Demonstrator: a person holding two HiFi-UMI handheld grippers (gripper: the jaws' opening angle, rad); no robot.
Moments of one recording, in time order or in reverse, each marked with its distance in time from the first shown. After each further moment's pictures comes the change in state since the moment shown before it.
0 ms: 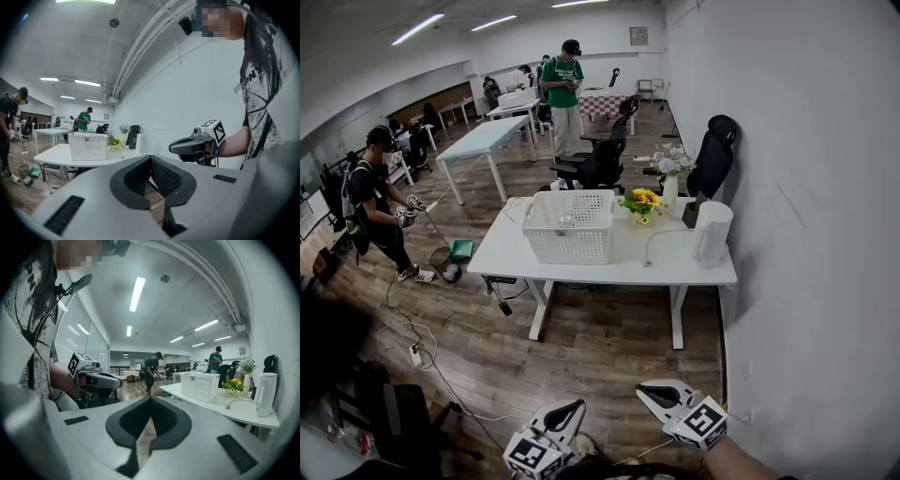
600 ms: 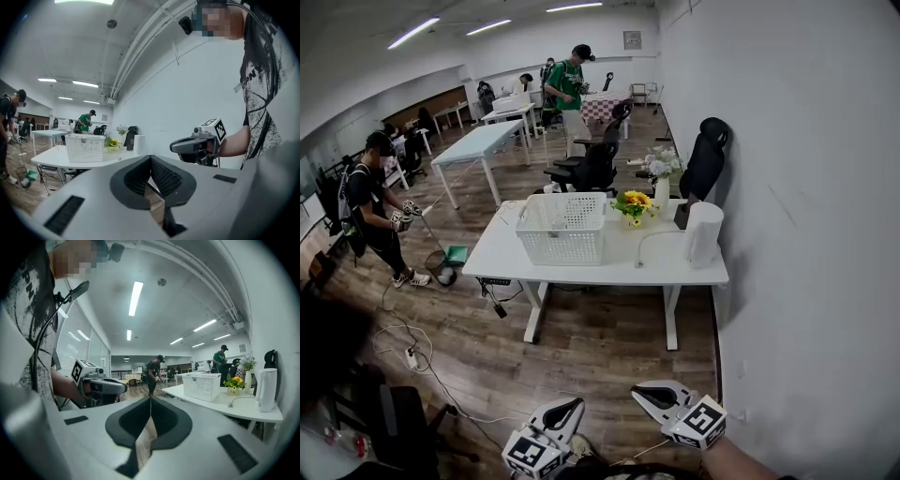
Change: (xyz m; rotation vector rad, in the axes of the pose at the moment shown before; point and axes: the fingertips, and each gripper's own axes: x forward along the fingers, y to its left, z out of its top) left arm 0.000 -0.017 0.007 0.038 -0.011 -0.021; right arm -0.018 0.014 0.008 0.047 -0.037 0.025
